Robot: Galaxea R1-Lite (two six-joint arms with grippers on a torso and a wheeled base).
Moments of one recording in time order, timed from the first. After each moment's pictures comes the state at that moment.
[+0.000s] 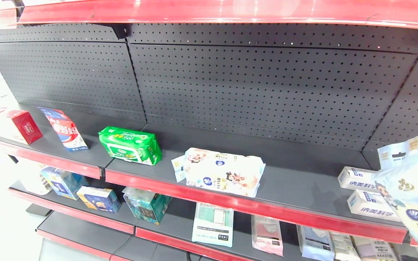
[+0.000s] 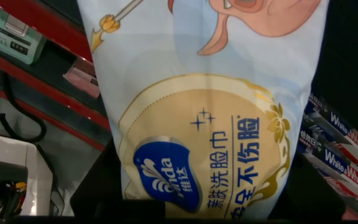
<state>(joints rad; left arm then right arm) 0.10 0.10 0.00 0.00 0.05 0.01 -0.02 0.75 -0.46 0.19 -0.07 -0.51</state>
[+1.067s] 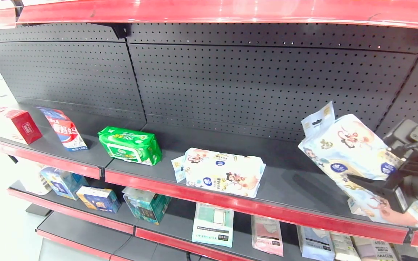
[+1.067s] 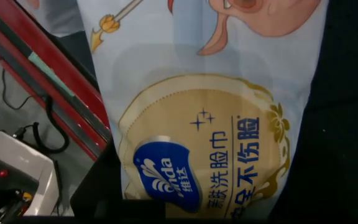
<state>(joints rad) 0.10 0.10 0.00 0.00 0.05 0.00 0.16 1.25 -0.64 -0.11 0.08 -0.56</state>
